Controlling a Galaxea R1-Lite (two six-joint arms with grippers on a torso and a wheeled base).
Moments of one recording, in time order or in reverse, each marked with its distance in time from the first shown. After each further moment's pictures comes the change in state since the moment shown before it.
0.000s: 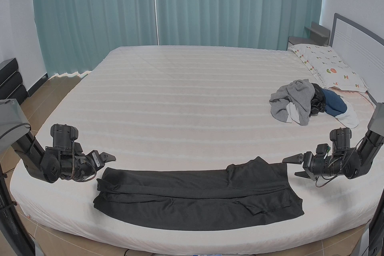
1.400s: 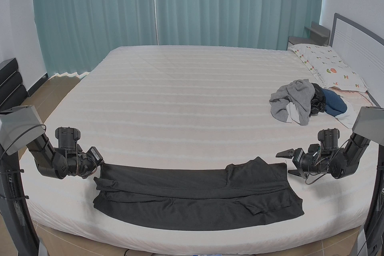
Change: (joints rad) left arm 0.085 0.208 -0.124 -0.112 -0.006 -0.138; right arm 0.047 0.168 -0.131 -0.111 -0.116 0.167
